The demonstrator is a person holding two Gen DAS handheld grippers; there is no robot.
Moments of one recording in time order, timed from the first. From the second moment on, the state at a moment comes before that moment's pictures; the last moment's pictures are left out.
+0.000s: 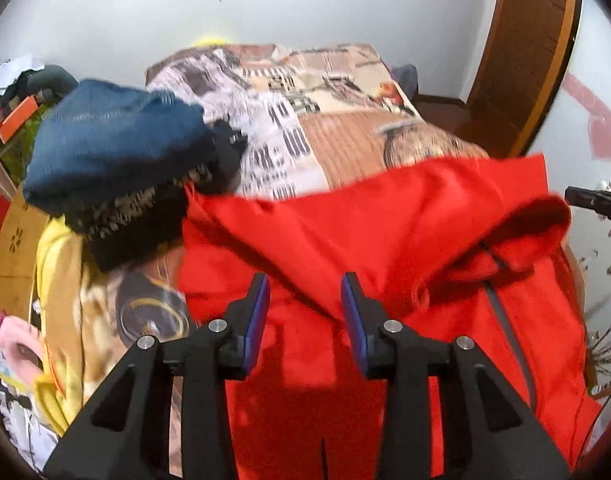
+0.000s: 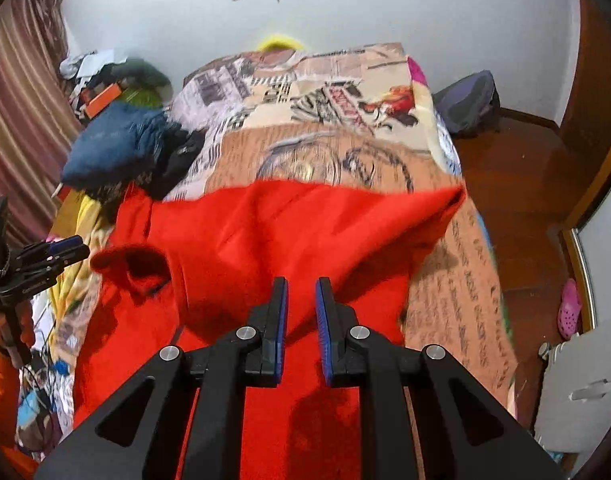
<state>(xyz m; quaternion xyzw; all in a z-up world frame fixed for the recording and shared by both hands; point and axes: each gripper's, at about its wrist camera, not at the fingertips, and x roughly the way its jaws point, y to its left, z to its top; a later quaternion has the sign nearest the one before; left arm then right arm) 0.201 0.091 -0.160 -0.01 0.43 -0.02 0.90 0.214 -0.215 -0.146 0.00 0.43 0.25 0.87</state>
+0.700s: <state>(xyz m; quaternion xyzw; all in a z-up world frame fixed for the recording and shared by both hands) 0.235 0.021 -0.210 0.00 0.47 -0.09 0.88 0.204 -0.165 -0.201 -0.05 0.49 0.28 0.82</state>
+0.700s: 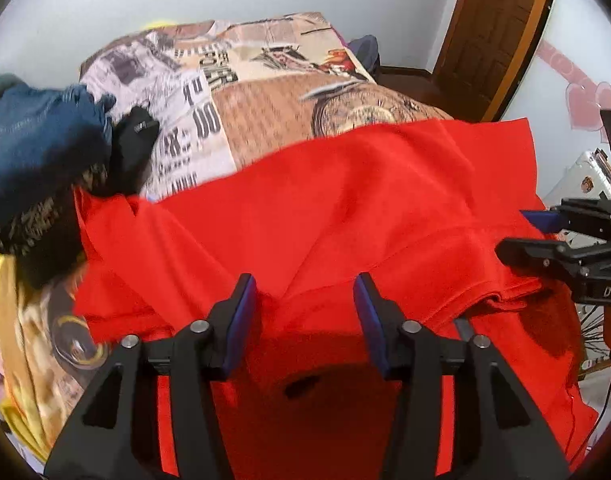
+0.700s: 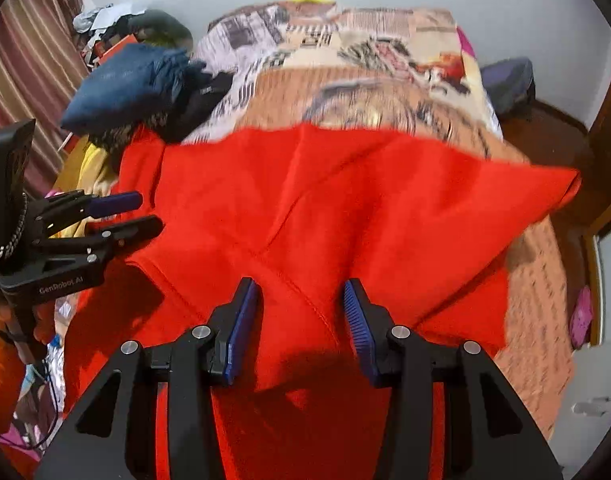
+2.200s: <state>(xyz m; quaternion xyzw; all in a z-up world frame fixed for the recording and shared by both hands) 0.270 0.223 -0.314 -0.37 0.49 0.05 0.79 0.270 -0.268 -0.233 0.15 0.52 0.17 0.82</state>
